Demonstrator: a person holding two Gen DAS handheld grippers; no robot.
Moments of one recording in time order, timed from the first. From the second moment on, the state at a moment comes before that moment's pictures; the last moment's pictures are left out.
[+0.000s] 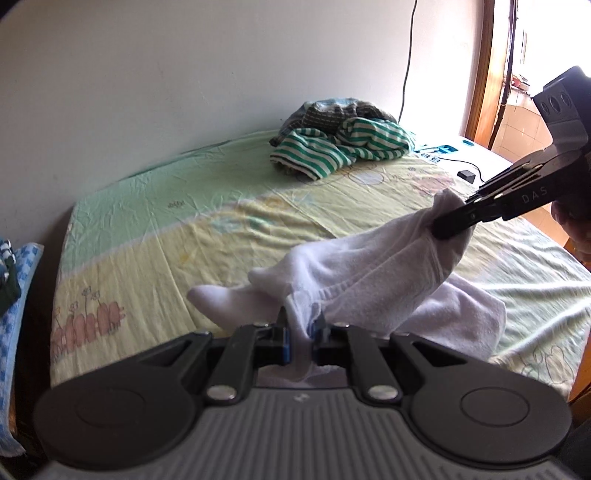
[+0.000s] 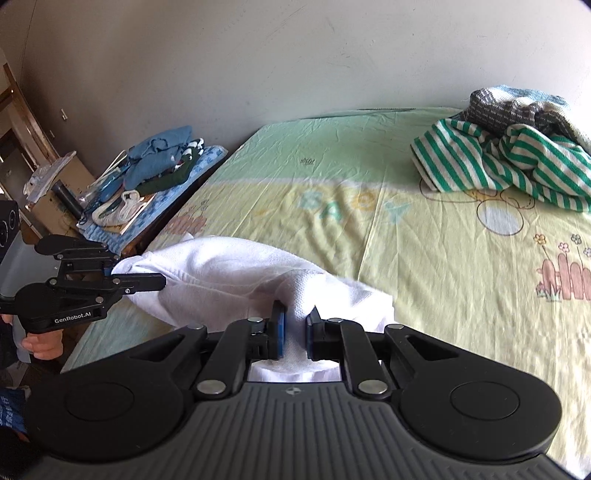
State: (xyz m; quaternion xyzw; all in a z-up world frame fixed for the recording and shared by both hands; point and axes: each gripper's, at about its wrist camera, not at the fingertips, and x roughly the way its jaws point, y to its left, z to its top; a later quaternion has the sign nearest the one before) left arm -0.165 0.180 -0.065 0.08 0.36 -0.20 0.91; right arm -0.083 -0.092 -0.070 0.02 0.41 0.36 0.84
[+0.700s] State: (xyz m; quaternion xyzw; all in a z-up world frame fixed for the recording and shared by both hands) left arm -0.234 0.149 -0.085 0.12 0.36 -0.19 0.90; right arm -0.155 -0.106 -0.095 -0.06 0.40 0.38 0.83
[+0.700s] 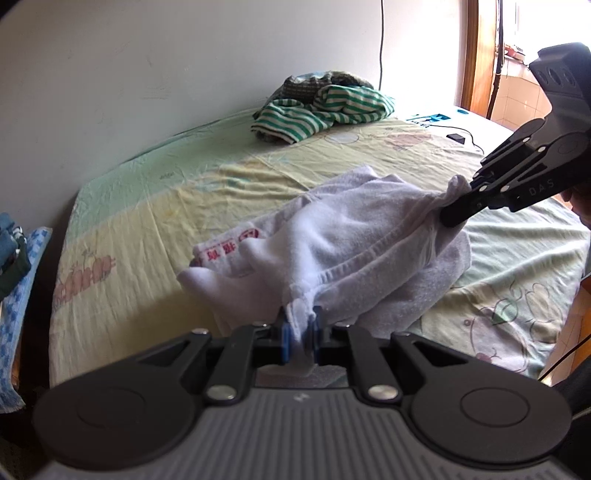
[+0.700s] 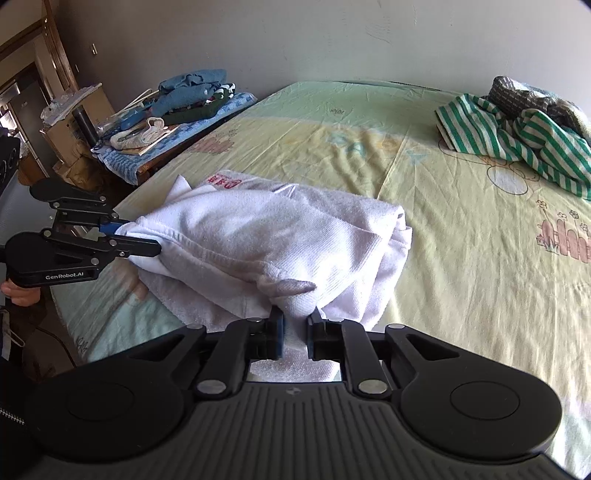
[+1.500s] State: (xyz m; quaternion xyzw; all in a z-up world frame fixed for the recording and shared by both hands) left arm -0.227 0.180 -0.080 0.02 0.39 -0.15 0.91; right arm -0.155 -0.123 -0.084 0.06 0.40 0.34 0.85
